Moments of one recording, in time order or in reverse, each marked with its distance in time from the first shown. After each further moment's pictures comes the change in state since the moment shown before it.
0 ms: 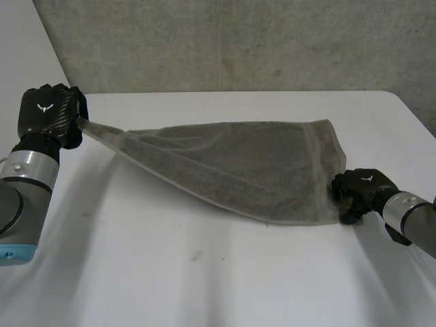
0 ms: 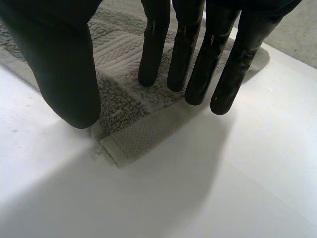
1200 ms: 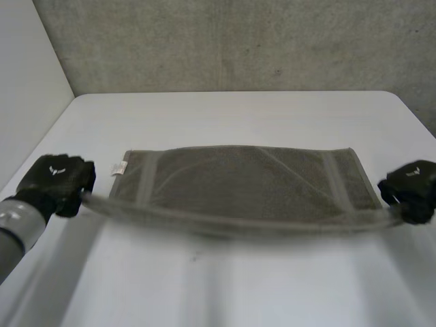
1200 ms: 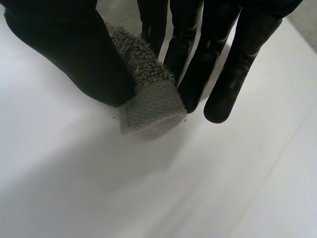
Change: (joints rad) left arm 0.079 0.187 -0.129 -0.549 0.138 0.279; right arm -0.126 -0.204 -0.177 0.641 0.036 -0.501; left_hand 0.000 0.000 0.000 0.000 0.000; right_hand 0.329 0.431 0.435 0.447 0.448
